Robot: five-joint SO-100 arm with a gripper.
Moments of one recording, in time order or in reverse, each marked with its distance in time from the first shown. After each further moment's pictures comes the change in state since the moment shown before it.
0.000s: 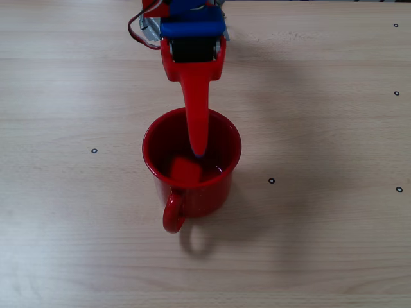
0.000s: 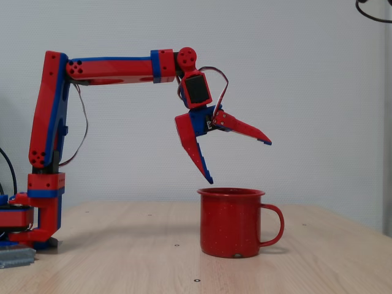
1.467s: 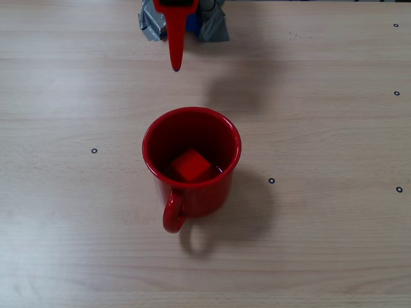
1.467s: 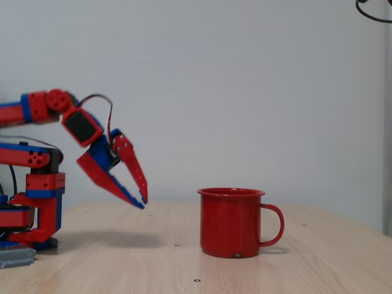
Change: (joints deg) arm 4.2 92.5 88.5 -19.2 -6.0
